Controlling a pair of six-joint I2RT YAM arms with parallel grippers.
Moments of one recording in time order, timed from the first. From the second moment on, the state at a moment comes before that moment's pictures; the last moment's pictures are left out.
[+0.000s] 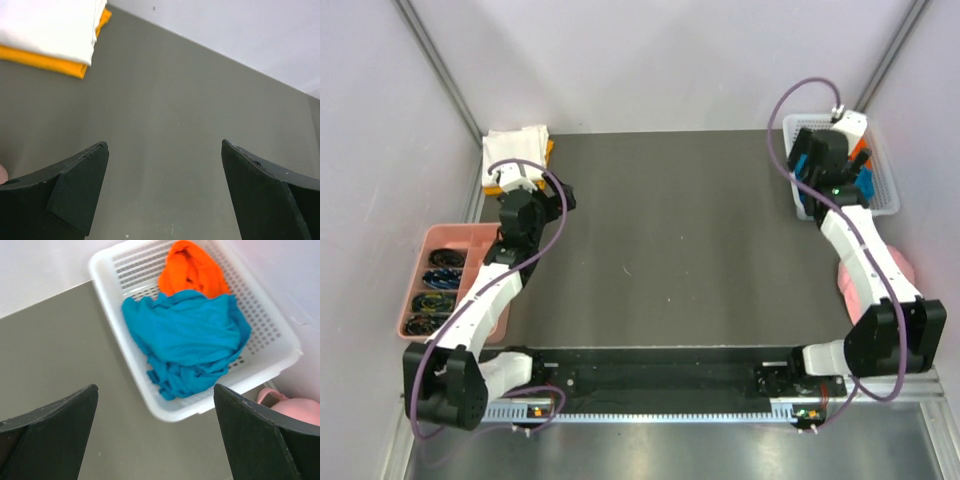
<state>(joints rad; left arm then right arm) -0.16 1.11 0.77 0.13 -0.16 -0.48 0.11 1.31 1.15 -0.21 0.53 0.21</state>
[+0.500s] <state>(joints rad) -0.16 1.24 0.70 0.13 -0.09 -0.55 -0.13 1.67 1.54 -0.56 0.45 0.28</state>
